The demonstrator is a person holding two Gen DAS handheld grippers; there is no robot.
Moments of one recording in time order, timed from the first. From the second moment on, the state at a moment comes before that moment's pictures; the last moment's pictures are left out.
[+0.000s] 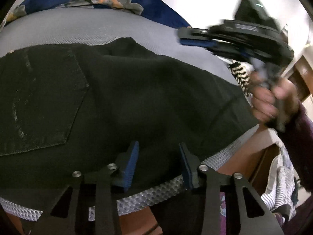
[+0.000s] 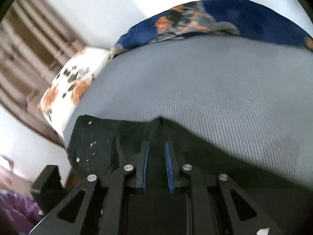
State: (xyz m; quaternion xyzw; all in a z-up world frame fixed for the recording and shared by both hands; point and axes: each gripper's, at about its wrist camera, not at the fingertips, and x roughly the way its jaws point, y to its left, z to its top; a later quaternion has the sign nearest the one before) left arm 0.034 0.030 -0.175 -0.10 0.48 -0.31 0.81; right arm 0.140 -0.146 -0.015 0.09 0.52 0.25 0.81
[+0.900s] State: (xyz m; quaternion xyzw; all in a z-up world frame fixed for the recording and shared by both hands) left arm 0.040 0.044 -0.185 -0.15 0.50 -0.30 0.80; right arm 0.204 -0.090 -0.069 -0.05 0.57 0.41 0.71
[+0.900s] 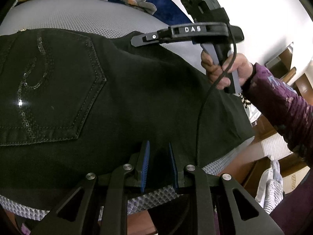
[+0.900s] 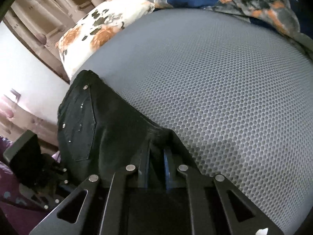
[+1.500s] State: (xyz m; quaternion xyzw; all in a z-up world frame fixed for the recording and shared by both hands) left arm 0.040 0.047 -0.189 -0.18 0.50 -0.29 0.80; right arm 0.236 -0.113 -0.073 0.01 0.54 0.34 0.77
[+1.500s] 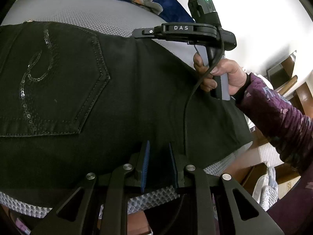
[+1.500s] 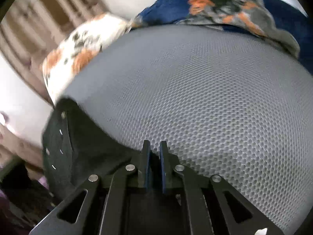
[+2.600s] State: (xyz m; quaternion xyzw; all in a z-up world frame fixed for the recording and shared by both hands) left arm 0.035 0.040 -0.190 -0.19 0.50 -0.28 0.80; right arm 0.217 -0.136 -0.078 0.12 0.58 0.28 0.76
